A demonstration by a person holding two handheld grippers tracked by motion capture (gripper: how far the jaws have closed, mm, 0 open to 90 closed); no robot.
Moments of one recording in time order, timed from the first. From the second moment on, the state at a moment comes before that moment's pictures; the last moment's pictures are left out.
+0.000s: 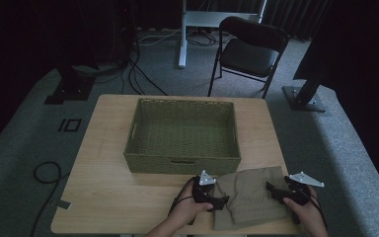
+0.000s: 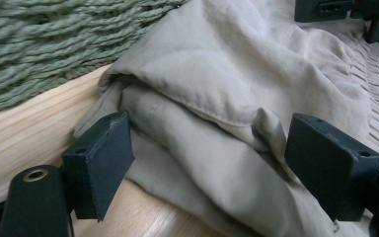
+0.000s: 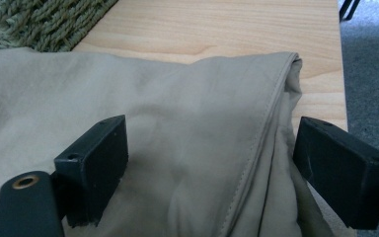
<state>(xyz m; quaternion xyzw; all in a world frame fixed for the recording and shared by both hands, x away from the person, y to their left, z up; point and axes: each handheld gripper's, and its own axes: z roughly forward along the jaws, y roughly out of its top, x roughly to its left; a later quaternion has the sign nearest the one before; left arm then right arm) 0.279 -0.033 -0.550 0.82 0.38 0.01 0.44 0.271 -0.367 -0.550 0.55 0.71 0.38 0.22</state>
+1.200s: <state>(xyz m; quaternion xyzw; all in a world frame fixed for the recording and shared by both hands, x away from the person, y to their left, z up) 0.276 -0.061 -0.540 0.83 0.34 0.06 0.43 0.262 -0.352 -0.536 0.57 0.73 0.35 0.17</state>
